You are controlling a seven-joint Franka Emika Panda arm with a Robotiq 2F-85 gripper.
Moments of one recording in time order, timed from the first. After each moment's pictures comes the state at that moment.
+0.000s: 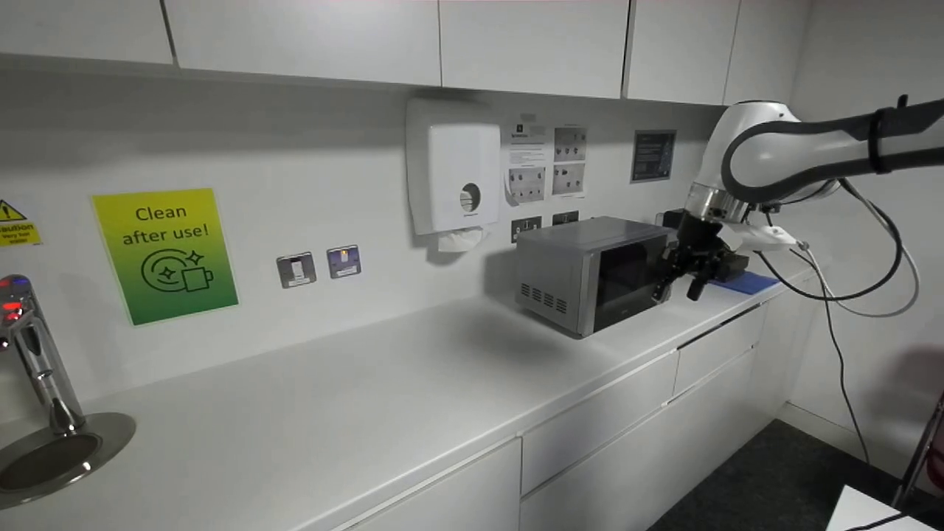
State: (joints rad) arm -0.05 -0.52 -0.08 -2.36 0.07 2.02 0.12
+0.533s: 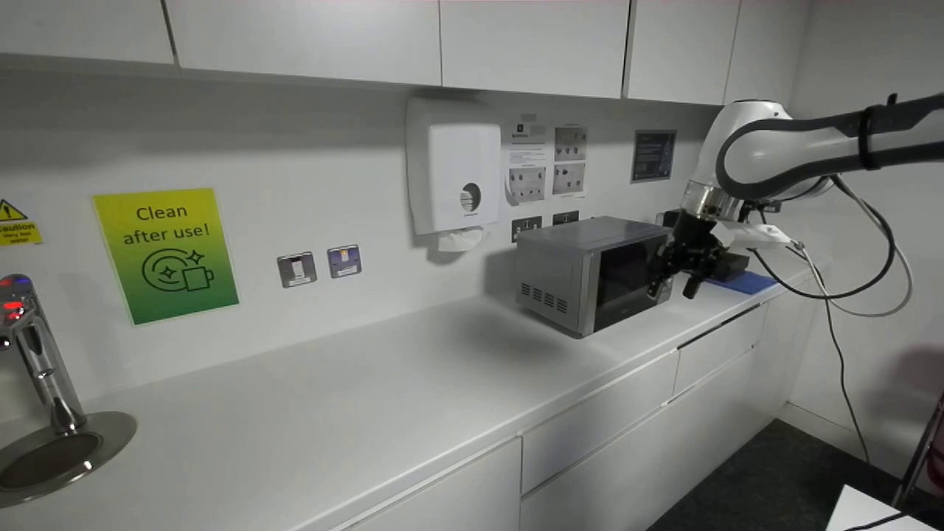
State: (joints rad) arm -0.05 -0.50 -0.08 -2.34 0.09 2.02 0.14
